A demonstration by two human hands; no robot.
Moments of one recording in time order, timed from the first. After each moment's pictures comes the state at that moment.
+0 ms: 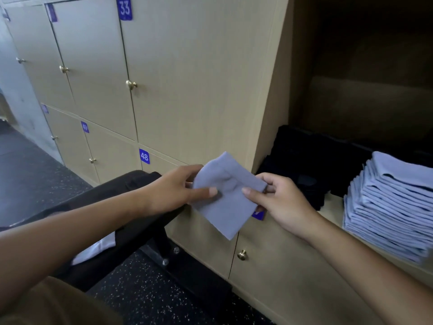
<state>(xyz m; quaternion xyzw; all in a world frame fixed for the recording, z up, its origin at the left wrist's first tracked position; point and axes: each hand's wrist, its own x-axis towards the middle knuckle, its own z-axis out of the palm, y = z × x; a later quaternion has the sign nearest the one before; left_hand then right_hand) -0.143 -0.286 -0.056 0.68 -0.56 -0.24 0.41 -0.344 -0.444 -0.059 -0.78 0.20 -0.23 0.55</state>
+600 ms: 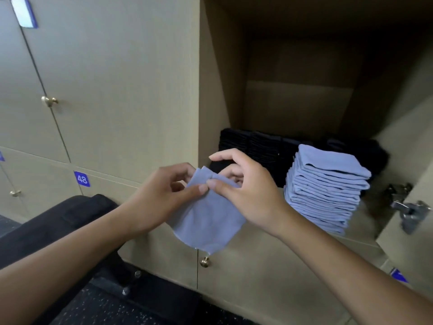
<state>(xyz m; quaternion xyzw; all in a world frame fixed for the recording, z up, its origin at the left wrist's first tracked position) -0.212 -0.332 -0.027 0.59 -0.59 -0.23 0.51 -0.383 -0.438 -0.018 -0.83 0.21 -0.35 0.39</state>
